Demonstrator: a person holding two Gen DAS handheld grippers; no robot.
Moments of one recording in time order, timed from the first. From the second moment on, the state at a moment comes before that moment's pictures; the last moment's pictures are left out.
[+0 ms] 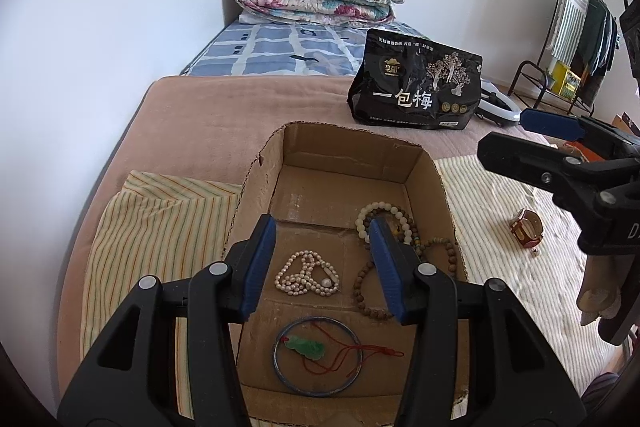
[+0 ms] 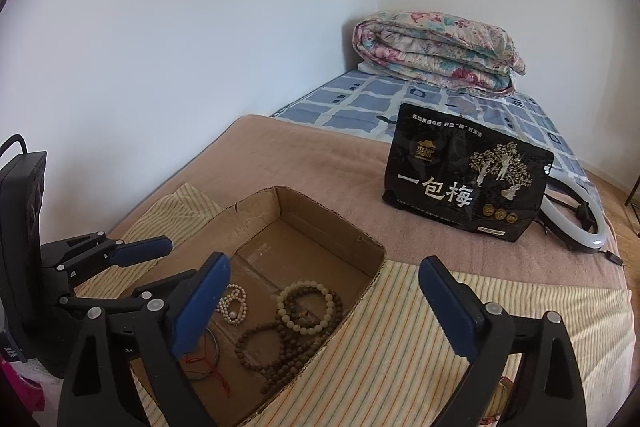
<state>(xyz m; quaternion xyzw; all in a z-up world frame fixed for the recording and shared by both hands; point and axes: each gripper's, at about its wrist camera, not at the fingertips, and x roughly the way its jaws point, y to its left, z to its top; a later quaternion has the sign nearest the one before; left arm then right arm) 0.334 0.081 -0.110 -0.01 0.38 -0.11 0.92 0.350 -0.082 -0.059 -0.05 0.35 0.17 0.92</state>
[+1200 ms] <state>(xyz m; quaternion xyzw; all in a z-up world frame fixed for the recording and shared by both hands) 0.278 -0.026 -0.064 0.02 0.35 -0.17 0.92 0.304 -0.231 -0.040 -0.03 0.35 0.10 0.93</state>
